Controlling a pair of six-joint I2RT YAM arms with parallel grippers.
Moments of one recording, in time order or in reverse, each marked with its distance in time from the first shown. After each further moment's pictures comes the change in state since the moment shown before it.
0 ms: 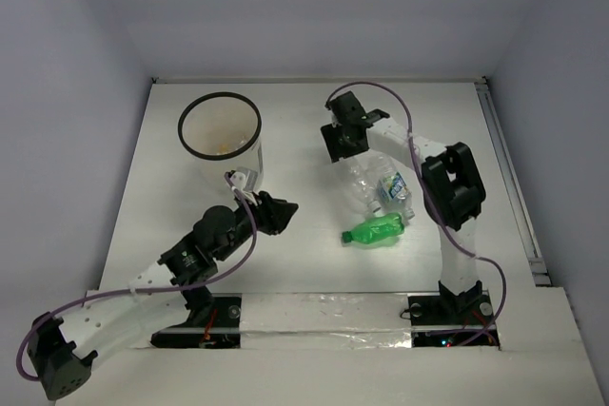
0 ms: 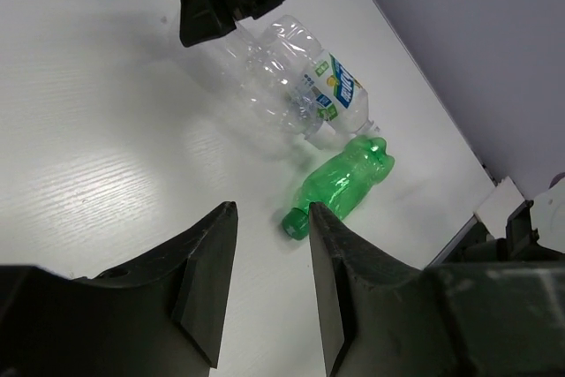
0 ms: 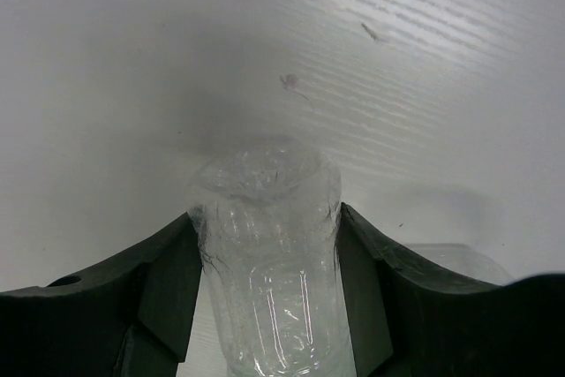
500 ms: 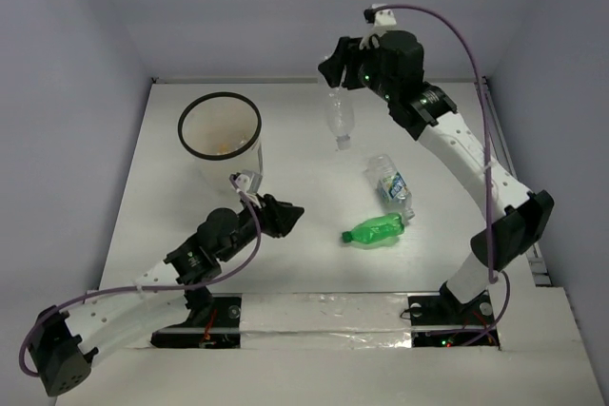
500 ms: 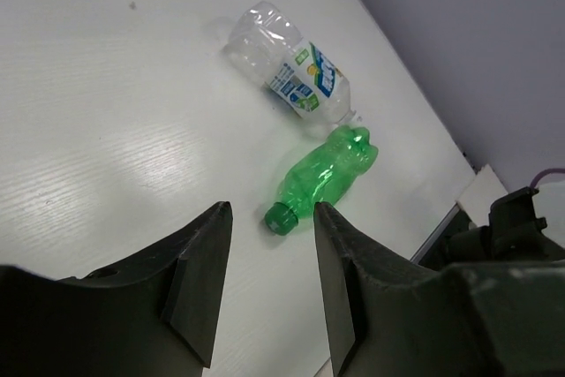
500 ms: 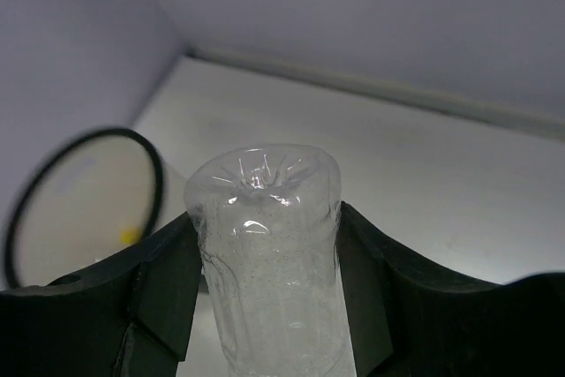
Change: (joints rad) left arm -0.009 0.050 -0.047 0.110 0.049 -0.023; right arm 0.006 -0.401 0.139 0.282 -0.135 0.154
